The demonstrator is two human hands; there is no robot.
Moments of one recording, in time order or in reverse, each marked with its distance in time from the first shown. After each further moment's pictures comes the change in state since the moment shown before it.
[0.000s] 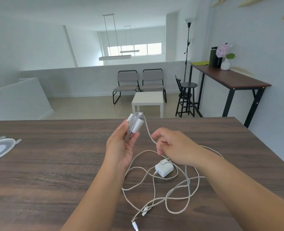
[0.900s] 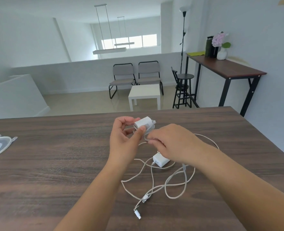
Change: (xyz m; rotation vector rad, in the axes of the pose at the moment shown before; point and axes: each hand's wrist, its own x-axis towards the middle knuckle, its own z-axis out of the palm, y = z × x) left_hand -0.021 -0.018 -0.012 0.737 -0.240 0.433; right_hand -0.015 -0.008 0.004 -0.447 0.083 -0.269
